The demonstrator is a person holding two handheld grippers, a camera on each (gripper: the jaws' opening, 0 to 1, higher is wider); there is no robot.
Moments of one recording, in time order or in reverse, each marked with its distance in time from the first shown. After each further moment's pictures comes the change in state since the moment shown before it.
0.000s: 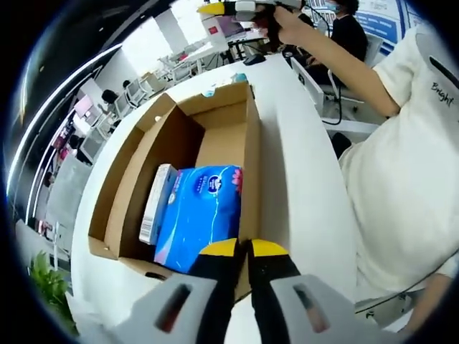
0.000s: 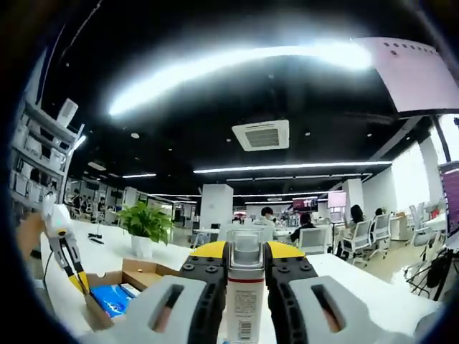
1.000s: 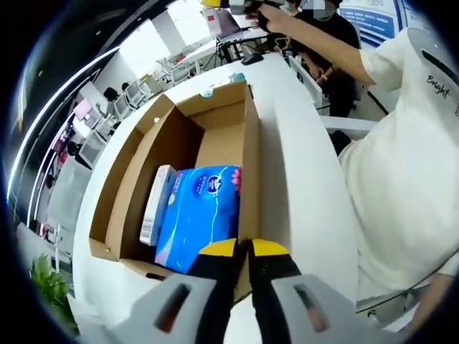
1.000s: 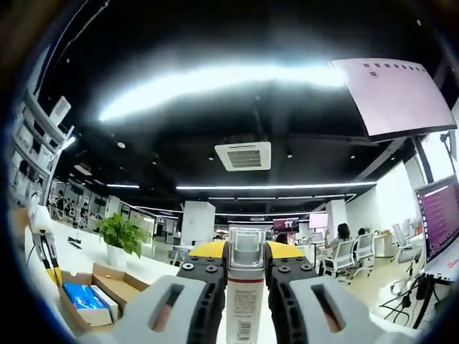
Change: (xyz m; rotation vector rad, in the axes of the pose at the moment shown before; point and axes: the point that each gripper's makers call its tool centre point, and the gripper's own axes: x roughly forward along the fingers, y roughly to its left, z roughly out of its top) left arm -0.001 0.000 0.000 0.006 0.002 0.001; right arm -0.005 -0.091 0.010 0.001 -0.087 -0.073
